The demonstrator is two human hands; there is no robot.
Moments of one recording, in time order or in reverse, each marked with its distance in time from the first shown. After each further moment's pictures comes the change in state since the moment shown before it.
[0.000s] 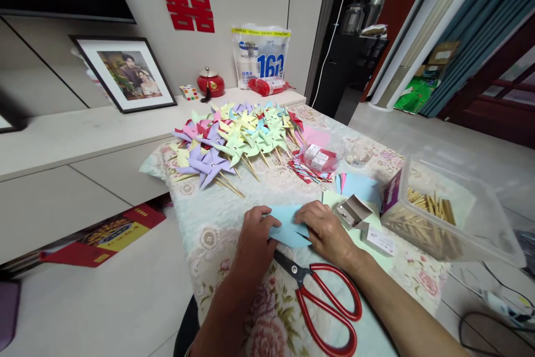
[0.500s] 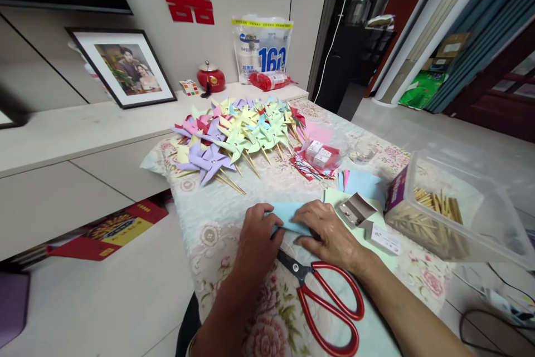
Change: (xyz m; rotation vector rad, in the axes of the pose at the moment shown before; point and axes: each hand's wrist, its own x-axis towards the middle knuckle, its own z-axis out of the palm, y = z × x) left_hand 0.002 0.006 0.002 0.083 0.024 0.006; right_hand 0.000 -0.007 -0.009 0.003 -0.160 0.032
